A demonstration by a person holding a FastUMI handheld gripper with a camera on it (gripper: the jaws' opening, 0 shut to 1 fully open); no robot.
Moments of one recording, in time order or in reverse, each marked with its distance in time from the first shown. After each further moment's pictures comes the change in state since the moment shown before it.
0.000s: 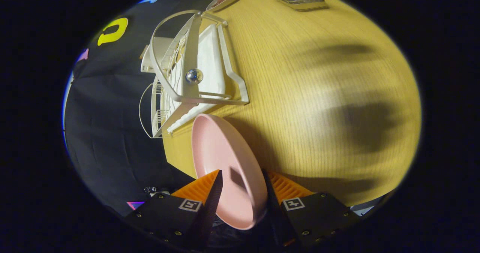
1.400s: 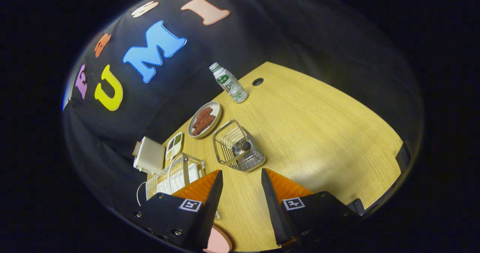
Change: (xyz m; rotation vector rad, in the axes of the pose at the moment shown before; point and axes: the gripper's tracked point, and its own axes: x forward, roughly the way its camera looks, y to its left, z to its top) arm -0.199 -0.033 0.202 0.043 -0.892 -0.237
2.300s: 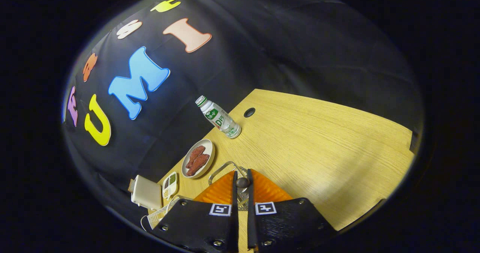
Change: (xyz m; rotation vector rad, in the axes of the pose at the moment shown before) arm 0.057 0.010 0.046 0.125 -0.220 -0.038
